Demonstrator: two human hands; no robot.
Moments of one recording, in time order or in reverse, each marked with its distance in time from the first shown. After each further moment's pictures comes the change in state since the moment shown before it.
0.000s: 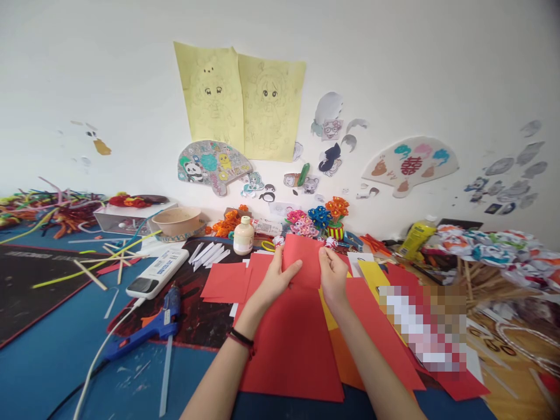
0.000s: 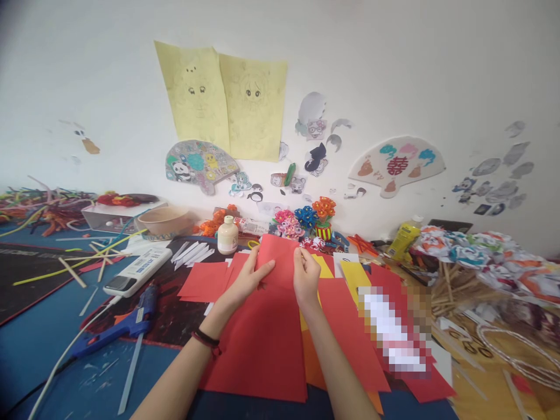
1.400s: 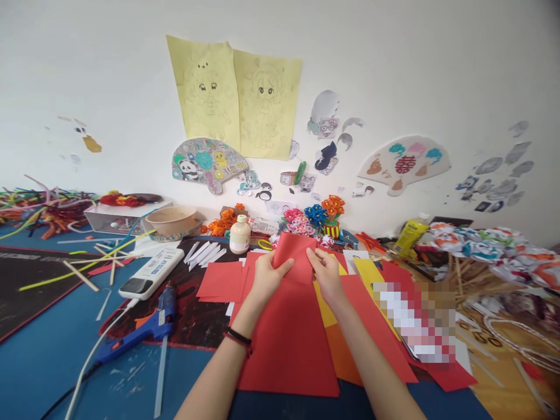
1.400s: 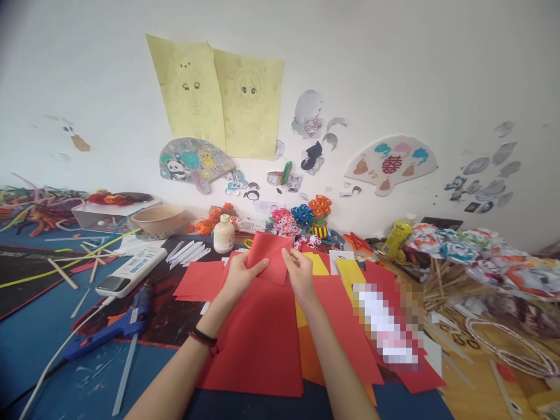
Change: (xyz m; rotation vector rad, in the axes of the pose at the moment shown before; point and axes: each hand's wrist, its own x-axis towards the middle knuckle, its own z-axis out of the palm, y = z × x) left_hand 0.018 -0.025 -0.014 0.255 0.197 0.220; right_hand 0.004 0.002 -0.002 0.122 -0.194 0.154
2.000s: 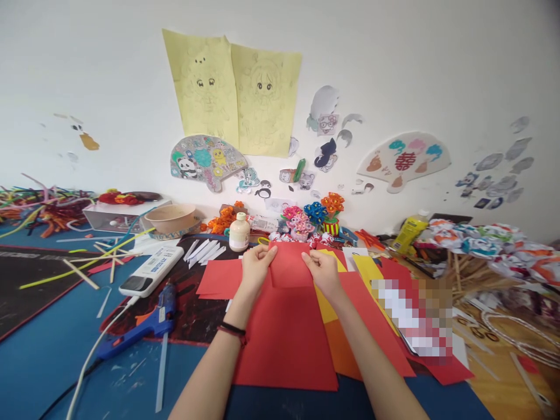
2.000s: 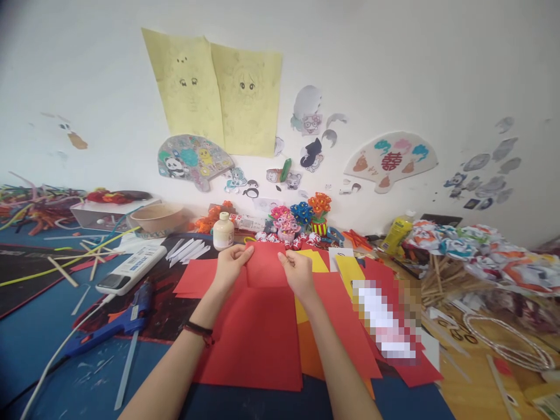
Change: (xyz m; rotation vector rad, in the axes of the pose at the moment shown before) left_hand 0.010 -0.014 -0.014 -0.258 0.120 -0.080; right_hand 0.005 0.013 -0.010 -0.383 -0.109 -0.197
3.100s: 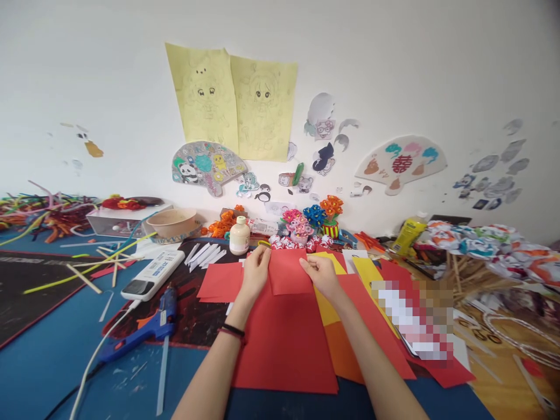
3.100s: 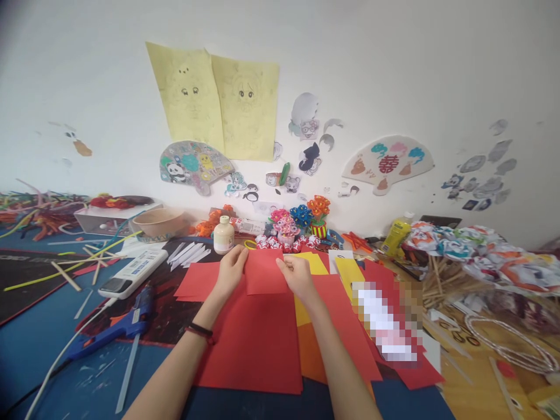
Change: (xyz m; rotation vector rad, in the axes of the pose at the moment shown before) left_hand 0.004 -0.004 -0.007 0.389 0.021 0.225; right_hand 0.000 0.008 -0.004 0.026 -0.134 0.008
